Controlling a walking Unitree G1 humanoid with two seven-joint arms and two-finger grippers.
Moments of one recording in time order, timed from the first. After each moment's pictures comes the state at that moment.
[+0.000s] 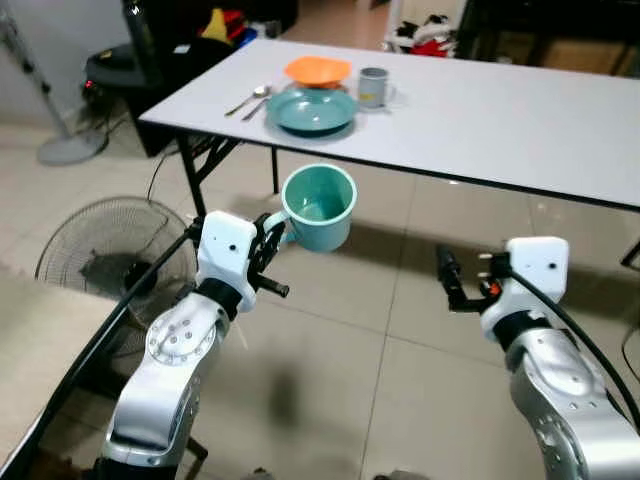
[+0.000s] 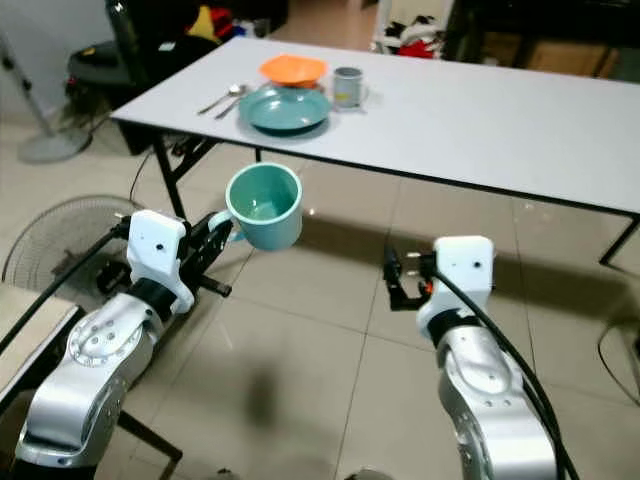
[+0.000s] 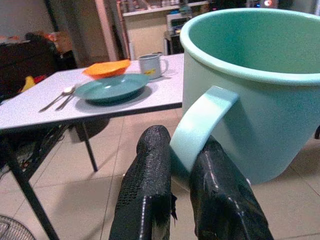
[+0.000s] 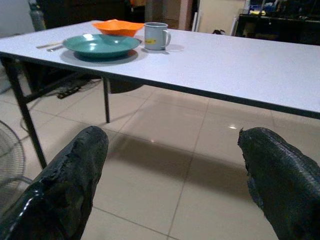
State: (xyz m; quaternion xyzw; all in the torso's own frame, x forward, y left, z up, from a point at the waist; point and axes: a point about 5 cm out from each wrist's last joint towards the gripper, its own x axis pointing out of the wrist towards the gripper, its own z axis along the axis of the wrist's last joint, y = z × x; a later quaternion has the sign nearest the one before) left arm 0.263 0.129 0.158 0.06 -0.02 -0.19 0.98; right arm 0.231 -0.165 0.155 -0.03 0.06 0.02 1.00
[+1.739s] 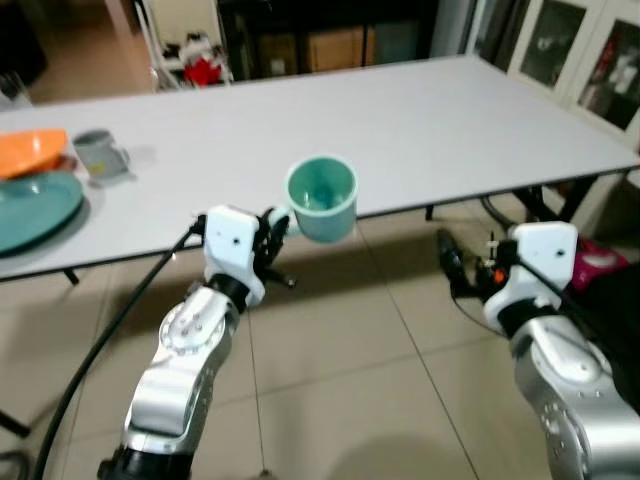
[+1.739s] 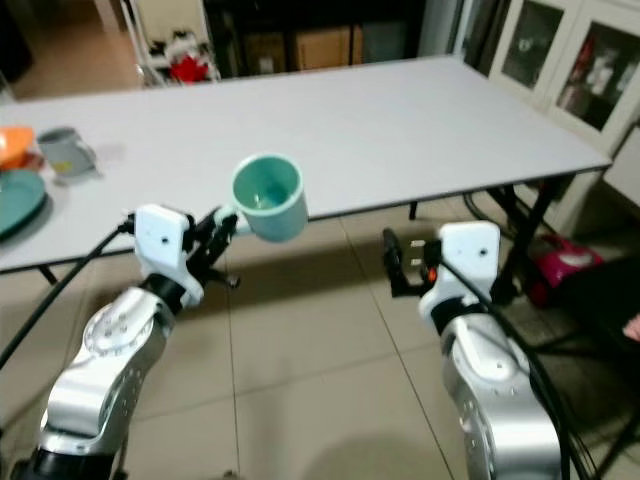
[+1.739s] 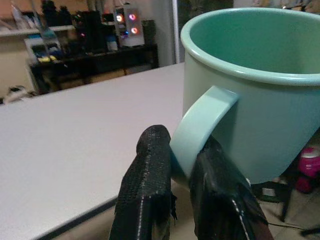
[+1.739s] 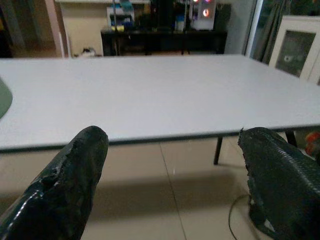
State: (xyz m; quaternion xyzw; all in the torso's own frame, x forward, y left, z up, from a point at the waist) left arm 0.271 0.124 0.155 0.03 -0.03 -0.18 0.98; right arm 0.239 -0.165 0.168 -0.02 0.03 0.04 1.00
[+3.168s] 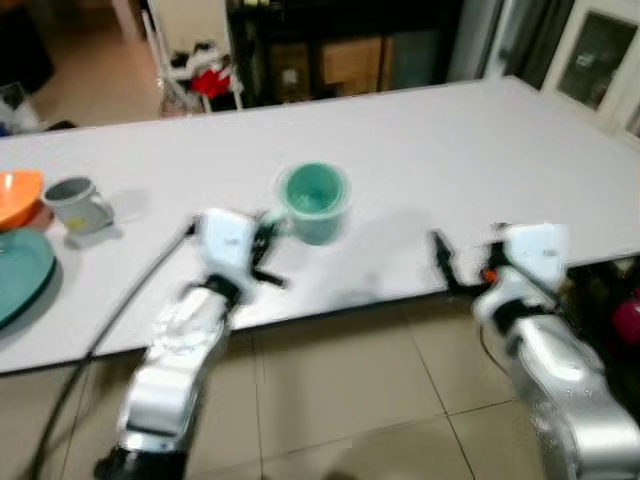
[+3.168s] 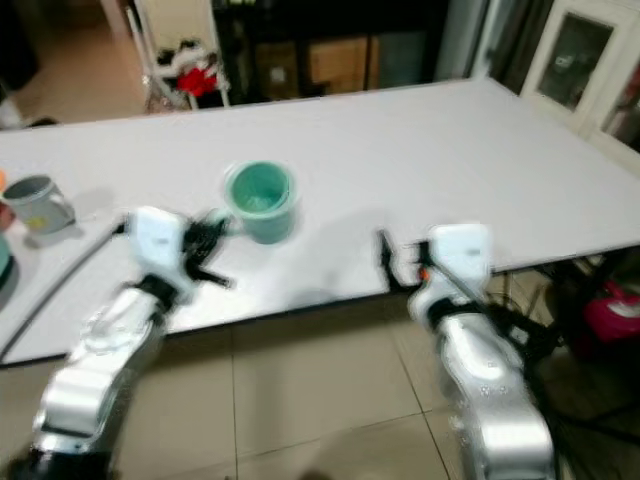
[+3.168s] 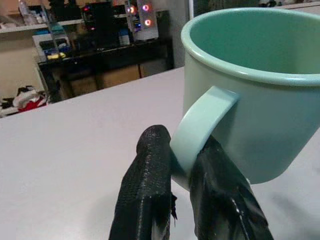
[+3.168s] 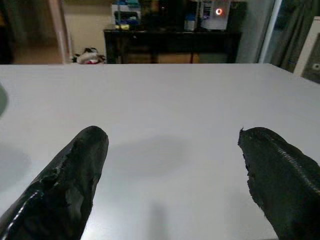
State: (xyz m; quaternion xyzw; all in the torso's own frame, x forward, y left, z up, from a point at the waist) left arm 0.272 0.124 0.152 0.04 -0.02 -0.18 0.98; right arm 0.239 -0.167 0.162 -0.03 0.03 0.03 1.00
